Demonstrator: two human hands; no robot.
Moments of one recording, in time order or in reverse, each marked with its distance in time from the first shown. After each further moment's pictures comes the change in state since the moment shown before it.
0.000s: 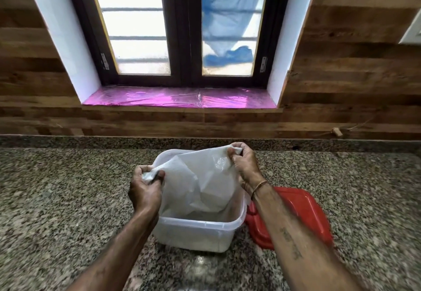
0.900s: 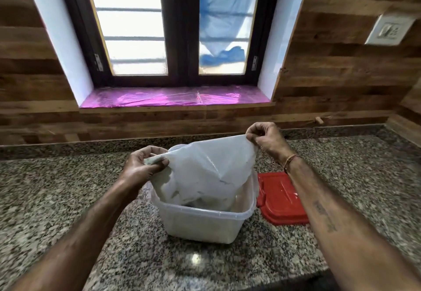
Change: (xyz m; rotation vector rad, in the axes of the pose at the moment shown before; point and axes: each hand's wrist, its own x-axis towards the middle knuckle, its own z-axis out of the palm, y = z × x) left_hand 0.092 0.039 -0.103 -0.090 -0.734 0.026; right_hand -0.044 -0.076 0.003 -0.555 -0.031 -0.259
